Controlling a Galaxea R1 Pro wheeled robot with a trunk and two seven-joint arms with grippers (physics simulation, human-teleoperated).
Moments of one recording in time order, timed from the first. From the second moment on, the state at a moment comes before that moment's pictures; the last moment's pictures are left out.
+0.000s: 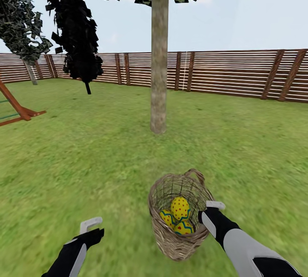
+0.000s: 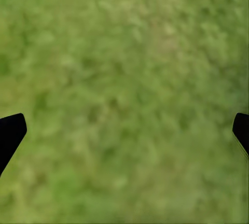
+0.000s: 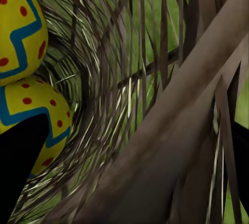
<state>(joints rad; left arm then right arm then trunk) -0.34 -0.04 0.23 -0.81 0.06 0.36 0.08 -0.75 0.03 -0.04 -0.26 -0.08 0.36 -0.32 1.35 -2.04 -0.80</state>
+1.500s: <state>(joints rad) -0.34 -0.04 0.23 -0.82 0.06 0.36 0.08 -0.75 0.03 -0.04 -0.26 -0.08 0.36 -0.32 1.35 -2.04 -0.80</state>
